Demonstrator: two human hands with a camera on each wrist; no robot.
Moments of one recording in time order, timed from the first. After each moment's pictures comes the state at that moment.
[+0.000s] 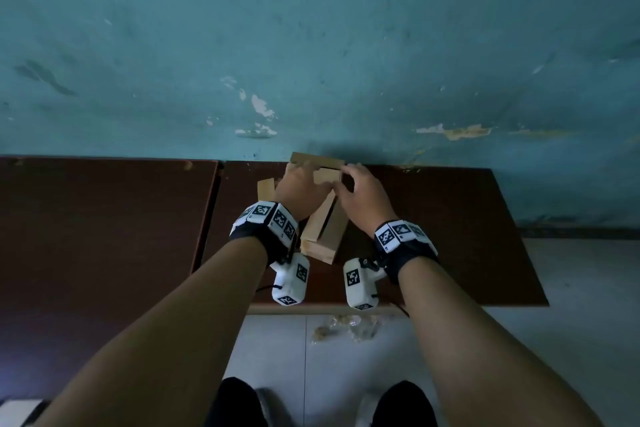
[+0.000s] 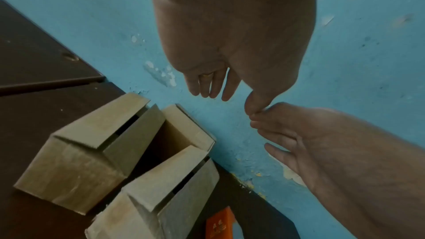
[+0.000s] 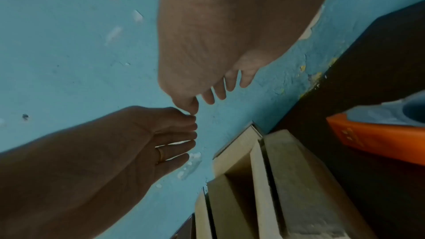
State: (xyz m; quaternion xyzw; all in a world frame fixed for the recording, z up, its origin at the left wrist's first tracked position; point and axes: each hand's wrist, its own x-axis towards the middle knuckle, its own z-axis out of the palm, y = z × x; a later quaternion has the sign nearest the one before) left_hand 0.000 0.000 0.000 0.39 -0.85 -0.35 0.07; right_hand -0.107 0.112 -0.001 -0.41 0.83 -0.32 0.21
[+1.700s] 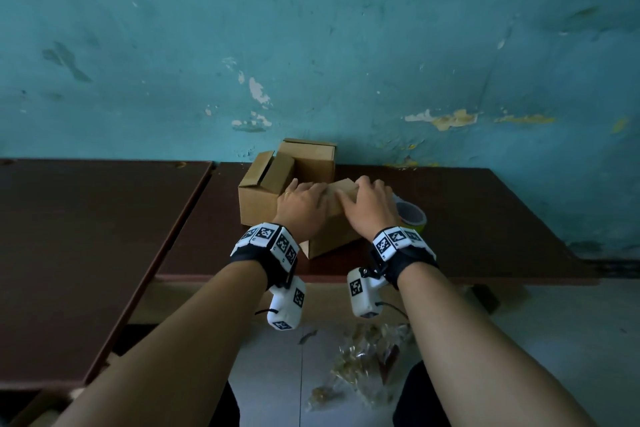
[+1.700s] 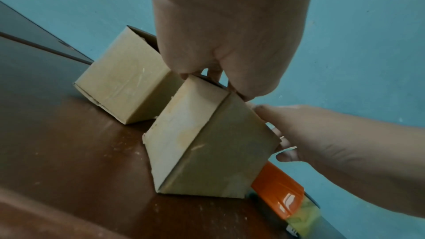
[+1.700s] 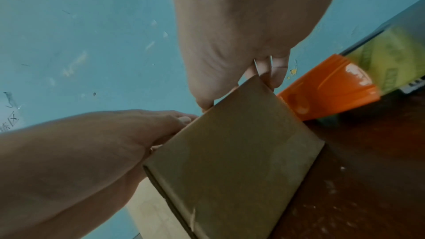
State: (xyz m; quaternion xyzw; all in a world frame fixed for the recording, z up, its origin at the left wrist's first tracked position) left_hand 0.042 0.085 -0.177 0.32 -0.92 -0.19 0.14; right_hand -0.089 0.189 -0.174 -0.41 0.88 -0.23 0.00
